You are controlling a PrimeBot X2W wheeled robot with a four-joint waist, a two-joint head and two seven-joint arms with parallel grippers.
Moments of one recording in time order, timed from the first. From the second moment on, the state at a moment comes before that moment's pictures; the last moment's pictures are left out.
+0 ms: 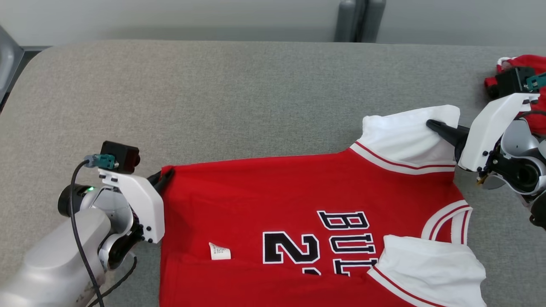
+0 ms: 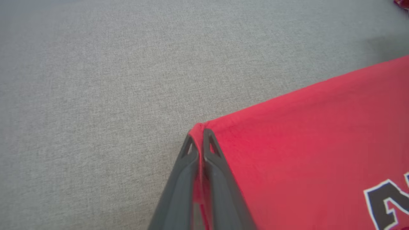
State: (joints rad) left arm -0.73 0.50 -1.05 0.60 -1.09 0.02 0.06; right arm -0.88 -0.54 0.82 0.65 1.25 0.13 0.39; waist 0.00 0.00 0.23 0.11
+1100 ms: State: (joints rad) left arm -0.62 0.79 -1.10 0.19 -1.29 -0.04 0.43; right arm -0.77 -0.64 1.02 0.47 1.41 0.13 0.37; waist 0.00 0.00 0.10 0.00
